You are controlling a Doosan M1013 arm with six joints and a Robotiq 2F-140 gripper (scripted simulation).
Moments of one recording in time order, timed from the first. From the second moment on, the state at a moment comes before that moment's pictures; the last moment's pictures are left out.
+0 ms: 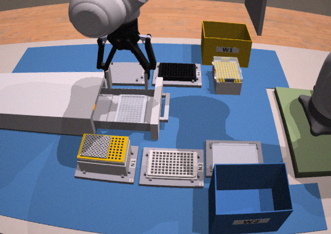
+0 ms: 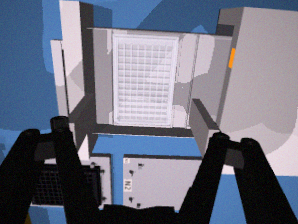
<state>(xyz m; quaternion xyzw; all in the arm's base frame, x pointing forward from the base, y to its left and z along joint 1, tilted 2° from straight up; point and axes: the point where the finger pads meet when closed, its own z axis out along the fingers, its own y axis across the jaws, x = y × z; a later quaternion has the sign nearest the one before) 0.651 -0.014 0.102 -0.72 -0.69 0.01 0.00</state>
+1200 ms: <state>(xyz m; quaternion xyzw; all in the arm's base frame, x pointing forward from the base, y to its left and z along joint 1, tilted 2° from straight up) 0.652 -0.014 0.134 -0.72 -0.69 0.01 0.00</state>
